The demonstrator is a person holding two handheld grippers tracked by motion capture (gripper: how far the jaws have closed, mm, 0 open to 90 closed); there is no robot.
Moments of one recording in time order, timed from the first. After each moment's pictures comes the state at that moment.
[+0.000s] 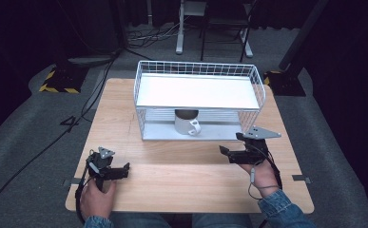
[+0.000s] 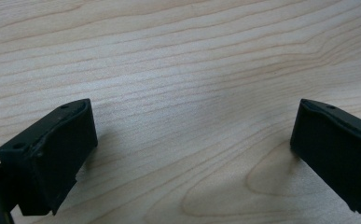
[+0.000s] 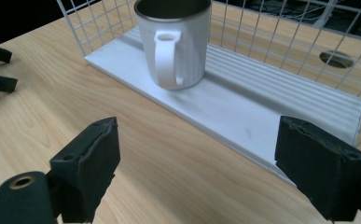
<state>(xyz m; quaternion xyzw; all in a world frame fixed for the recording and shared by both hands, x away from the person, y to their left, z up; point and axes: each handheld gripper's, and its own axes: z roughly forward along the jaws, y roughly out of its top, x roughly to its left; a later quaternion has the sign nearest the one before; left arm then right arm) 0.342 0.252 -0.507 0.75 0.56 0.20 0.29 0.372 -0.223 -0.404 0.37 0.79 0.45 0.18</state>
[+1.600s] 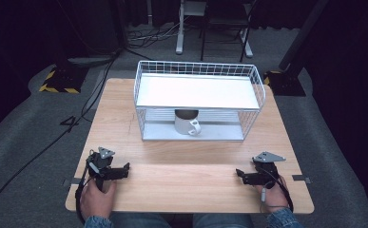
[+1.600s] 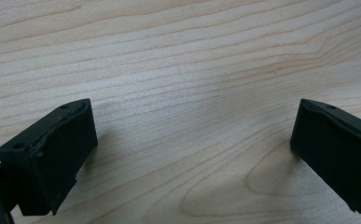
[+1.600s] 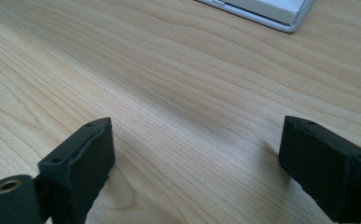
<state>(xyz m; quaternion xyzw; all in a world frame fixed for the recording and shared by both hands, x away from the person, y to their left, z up) 0.342 0.252 -0.507 0.75 0.56 0.20 0.29 0.356 -0.284 -0.506 0.43 0.81 0.35 0.19</state>
